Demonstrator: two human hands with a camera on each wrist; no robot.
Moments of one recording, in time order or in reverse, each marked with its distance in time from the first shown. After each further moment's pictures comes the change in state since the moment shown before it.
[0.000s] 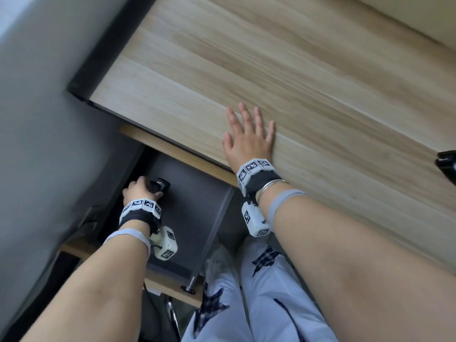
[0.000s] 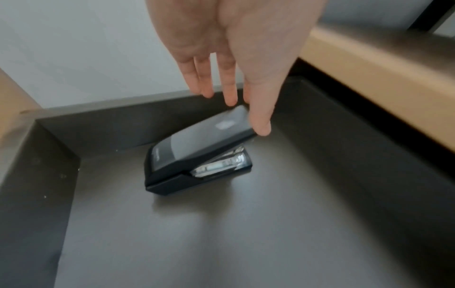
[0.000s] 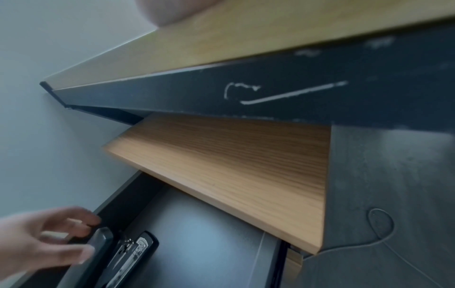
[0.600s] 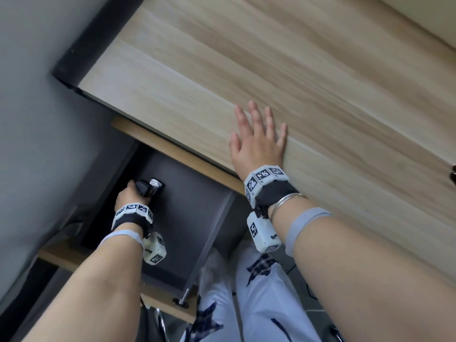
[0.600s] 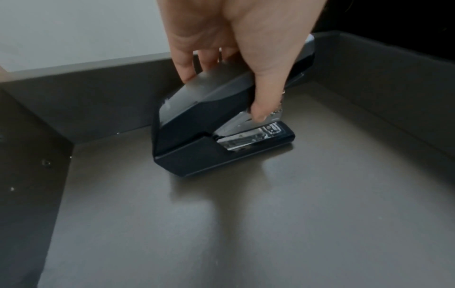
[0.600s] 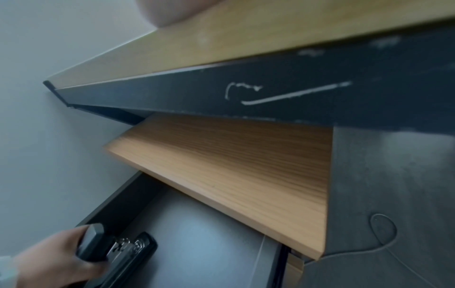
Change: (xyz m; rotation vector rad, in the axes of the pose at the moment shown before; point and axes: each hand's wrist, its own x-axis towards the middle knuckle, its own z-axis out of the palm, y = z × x) left_hand 0.031 -0.018 0.030 -0.124 -0.005 -0.051; right_hand 0.002 0.003 0.008 -0.029 0.048 -0.012
